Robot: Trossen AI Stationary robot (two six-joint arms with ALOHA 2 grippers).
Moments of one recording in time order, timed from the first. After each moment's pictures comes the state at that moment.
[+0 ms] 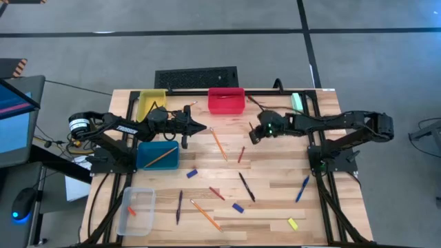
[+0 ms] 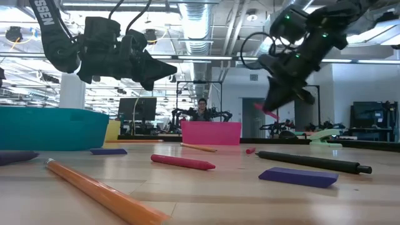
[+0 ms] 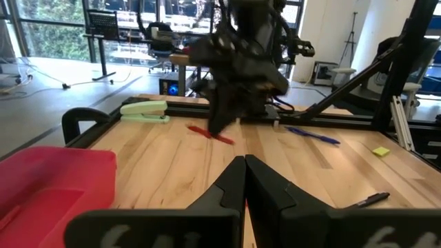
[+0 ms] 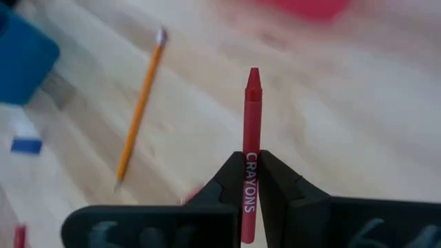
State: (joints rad) left arm 0.44 1.47 0.36 1.09 0.45 -0.05; right arm -0.27 1.30 0.69 -0.19 0.13 0.68
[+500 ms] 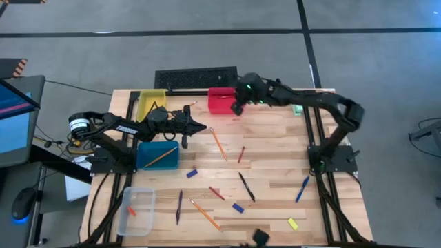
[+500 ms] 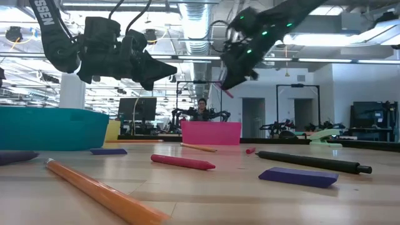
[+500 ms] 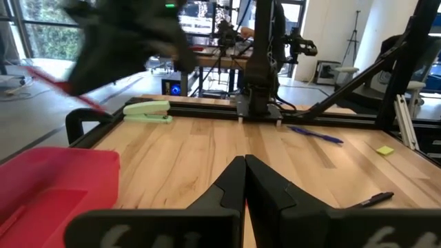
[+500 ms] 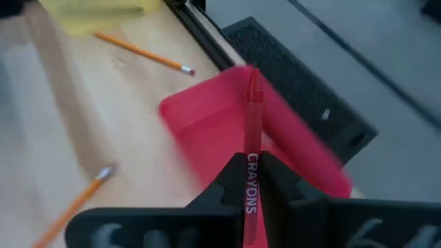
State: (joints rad) left arm 0.44 1.47 0.36 1.09 0.44 -0.05; right arm -0.51 1.69 1.26 -0.23 0.10 -0.05
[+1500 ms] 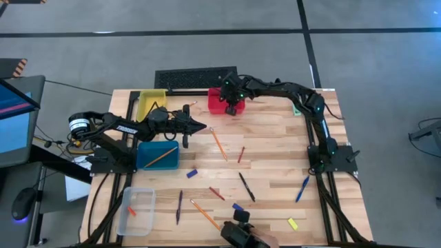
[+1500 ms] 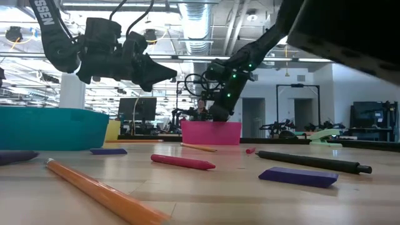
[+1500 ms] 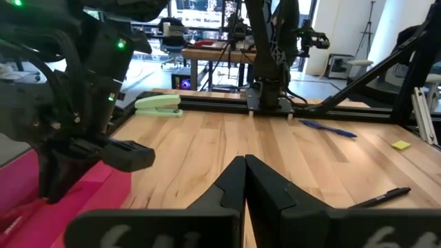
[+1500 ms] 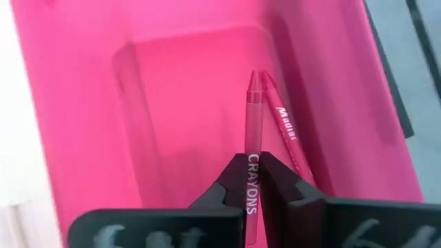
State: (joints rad) left arm 0.44 1.47 0.36 1.06 0.40 -0.02; right arm -0.61 2.17 1.61 -0.43 -0.01 -0.39
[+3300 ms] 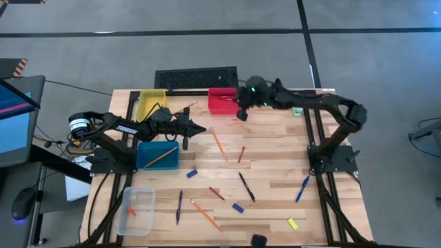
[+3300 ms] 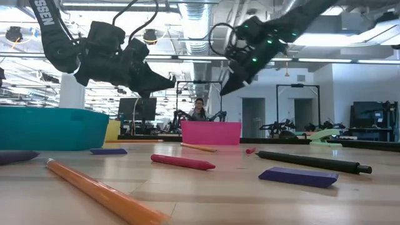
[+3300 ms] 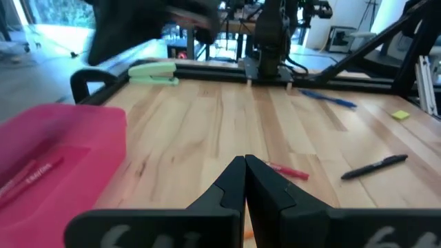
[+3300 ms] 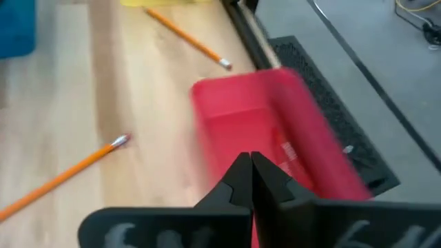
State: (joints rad) left arm 0.44 1.47 0.36 0.94 0.41 0.01; right arm -0.52 1.63 1.08 -0.06 -0.07 -0.24
